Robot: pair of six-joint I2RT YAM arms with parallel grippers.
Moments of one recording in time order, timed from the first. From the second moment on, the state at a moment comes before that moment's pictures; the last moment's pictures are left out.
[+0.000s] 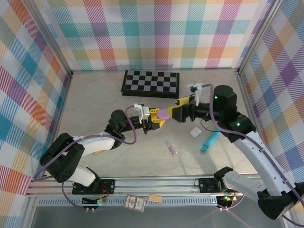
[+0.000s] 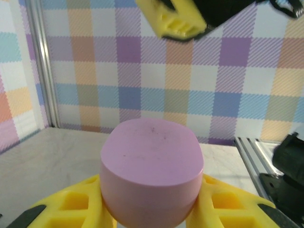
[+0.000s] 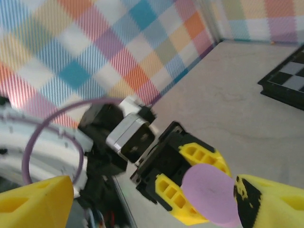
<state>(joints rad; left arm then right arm) -0.65 1.45 0.59 1.01 0.72 -0.09 0.54 1.00 1.16 -0.48 -0.66 0.26</state>
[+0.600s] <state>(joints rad) -0.64 1.35 0.54 0.83 0.80 -0.04 0.73 1.24 1.24 -0.72 -0.28 -0.48</state>
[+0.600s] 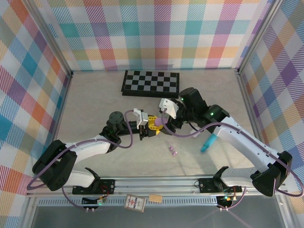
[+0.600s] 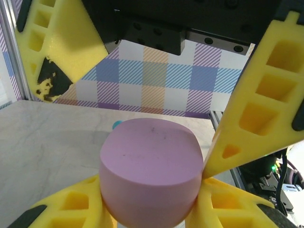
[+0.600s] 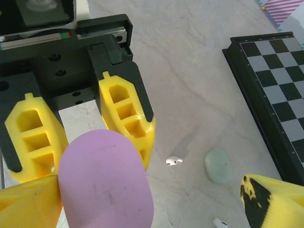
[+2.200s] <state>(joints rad) -0.49 1.38 0.49 1.10 0.81 -0.19 0.53 0.97 1.10 -0.70 -0.19 0.37</state>
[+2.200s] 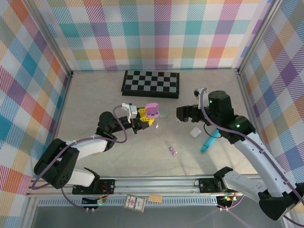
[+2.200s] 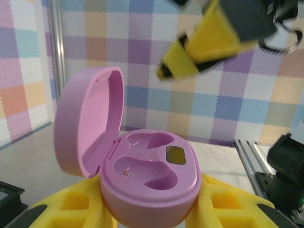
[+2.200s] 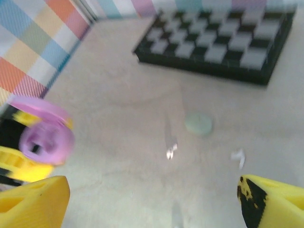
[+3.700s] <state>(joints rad) -0.44 1.33 0.46 1.11 0.76 -0.18 0.56 1.46 0.65 -0.38 -0.64 0.46</state>
